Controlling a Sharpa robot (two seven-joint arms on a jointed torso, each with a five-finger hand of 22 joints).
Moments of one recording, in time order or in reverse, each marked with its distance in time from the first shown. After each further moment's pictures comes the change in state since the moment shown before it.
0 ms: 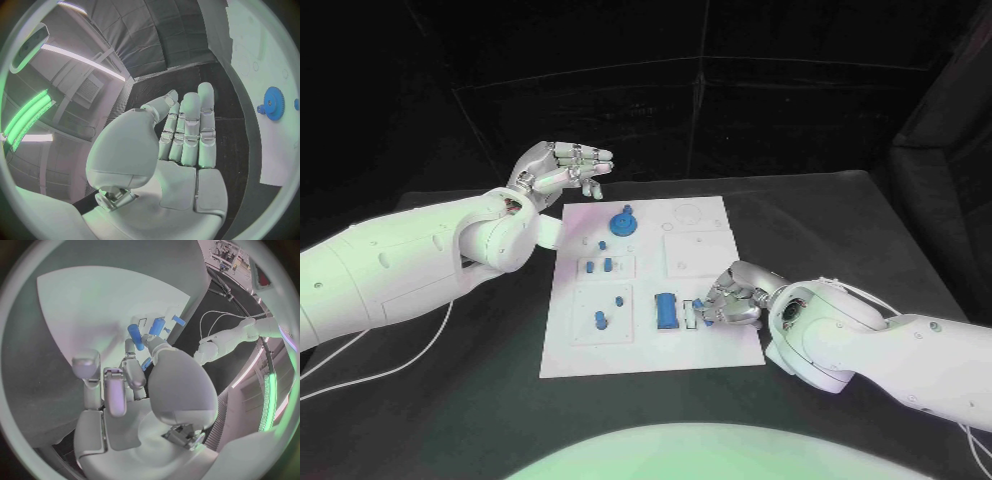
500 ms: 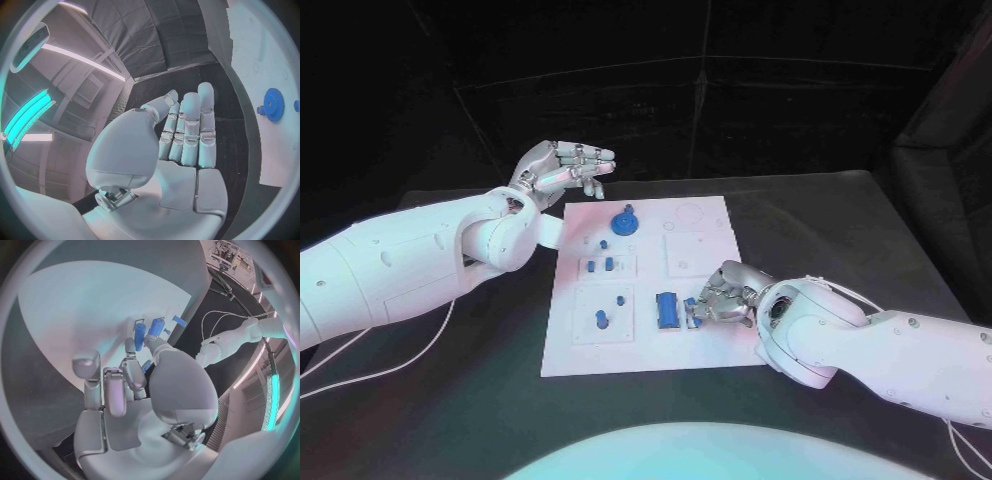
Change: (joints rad) left arm 0.000 0.000 0.000 0.002 0.000 0.006 -0.002; left_hand 0.000 0.000 0.000 0.000 0.000 0.000 0.000 0.000 0.000 0.000 0.000 0.000 0.000 0.000 0.000 0.000 0.000 0.000 0.000 0.000 0.000 -0.001; right arm 0.000 0.058 0.000 -0.037 -0.007 0.002 -0.035; right_hand -0.028 0.001 -0.013 0.018 0.000 0.016 -0.006 0.002 0.007 0.004 -0.004 0.000 0.001 0.000 0.000 0.000 0.000 0.000 0.000 0.000 0.000 0.002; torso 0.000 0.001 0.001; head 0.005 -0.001
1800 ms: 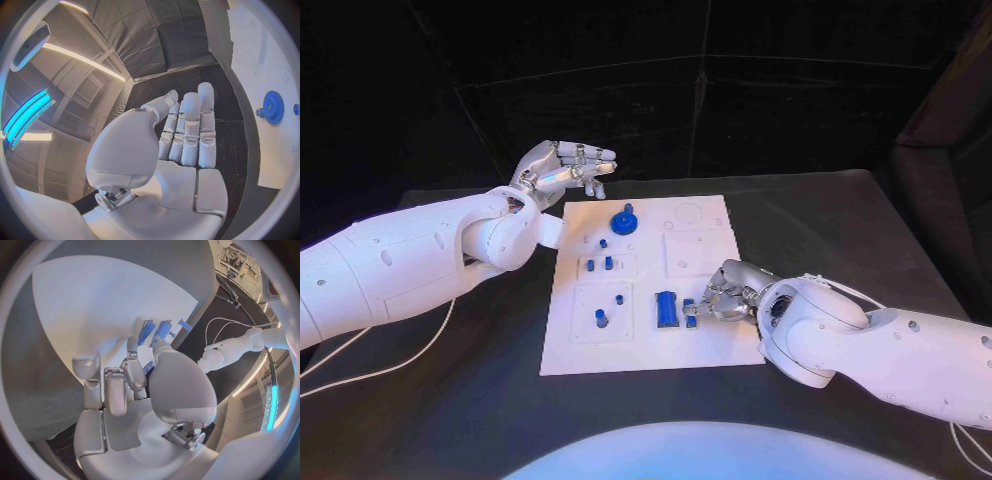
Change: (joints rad) left arm 0.000 0.001 0.000 -0.001 0.000 0.011 -0.006; left_hand 0.000 0.000 0.000 0.000 0.000 0.000 0.000 0.000 0.000 0.000 0.000 0.000 0.000 0.000 0.000 0.000 -0.001 0.000 0.000 0.000 0.000 0.000; right arm 0.000 -0.004 0.000 0.003 -0.087 0.030 -0.042; right_hand -0.031 0.002 -0.211 0.083 -0.273 0.028 -0.011 0.018 0.039 0.007 -0.007 0.000 0.004 0.000 0.000 0.000 0.000 0.000 0.004 -0.004 0.000 -0.005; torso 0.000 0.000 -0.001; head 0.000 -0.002
